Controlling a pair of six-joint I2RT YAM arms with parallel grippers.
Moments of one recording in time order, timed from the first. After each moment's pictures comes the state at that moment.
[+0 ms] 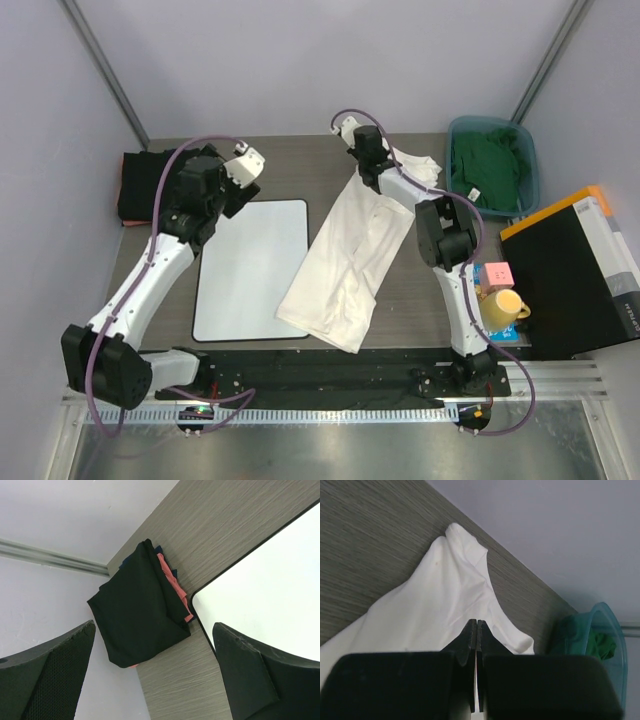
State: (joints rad) left arm -0.30 1.24 1.12 -0.28 -0.24 0.71; right arm 0.40 2.37 1.90 0.03 0.44 -0.63
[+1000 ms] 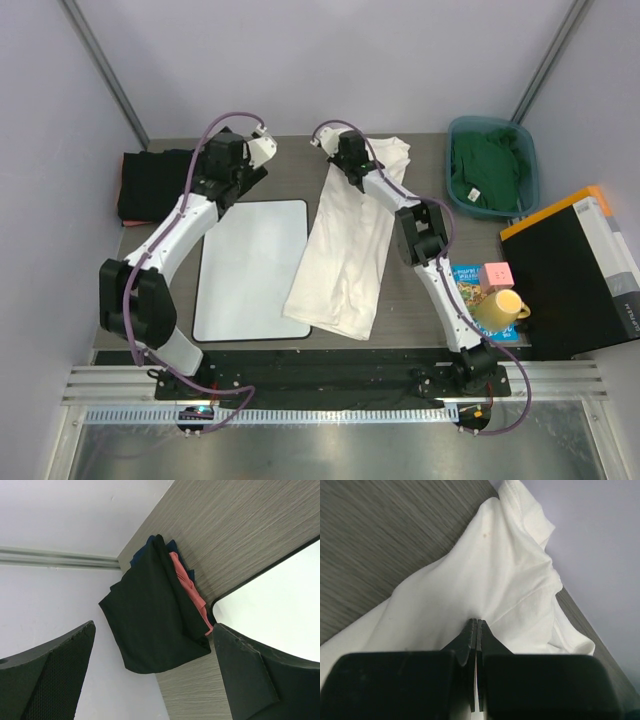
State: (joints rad) left arm -0.30 1.57 1.33 -0.26 -0.37 0.79; right arm 0.41 2.75 2.40 -0.14 0.16 -0.66
